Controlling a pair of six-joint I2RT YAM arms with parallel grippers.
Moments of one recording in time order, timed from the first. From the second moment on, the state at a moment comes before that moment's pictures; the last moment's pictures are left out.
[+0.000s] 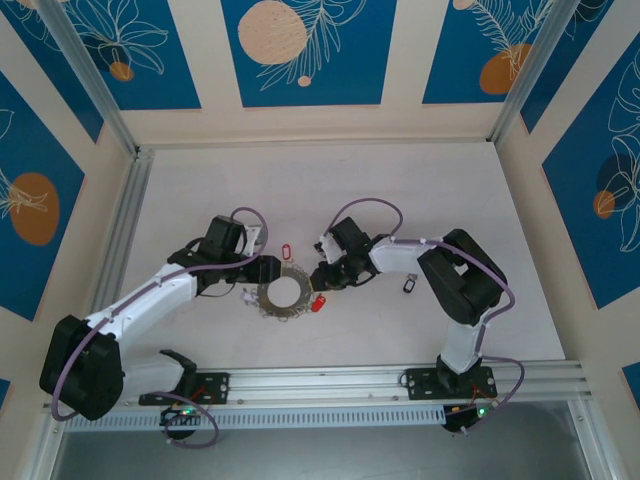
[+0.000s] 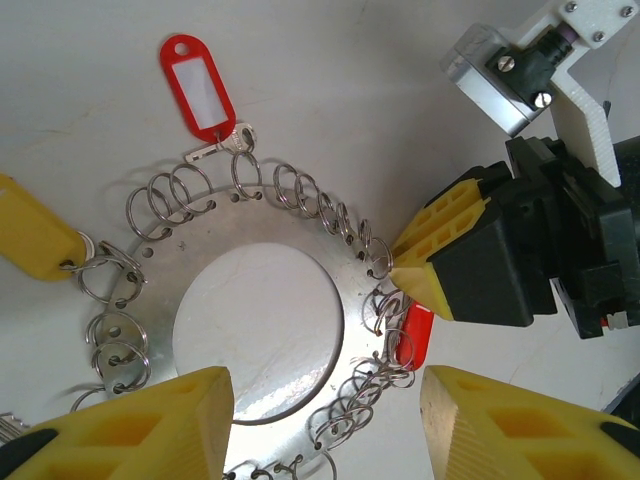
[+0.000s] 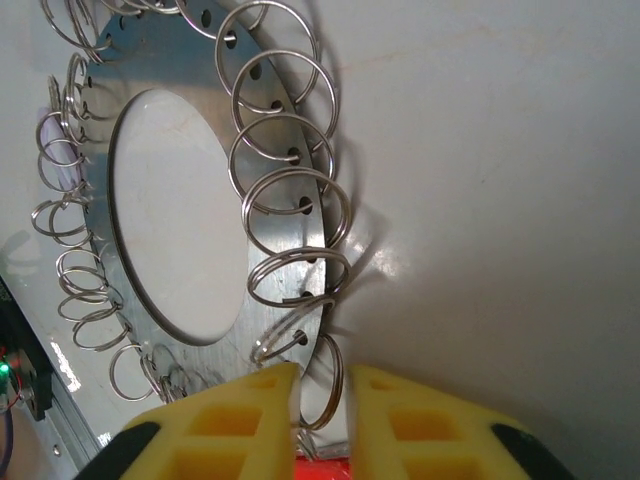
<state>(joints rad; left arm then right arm) -0.48 1.22 0.75 -0.46 0.36 -0.41 0.67 1.83 0.95 -0.26 -0.57 0.44</state>
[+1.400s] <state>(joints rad) -0.62 0.83 0.75 -0.30 0.48 -0.23 0.76 1.13 0.82 -0.16 -0.42 -0.04</state>
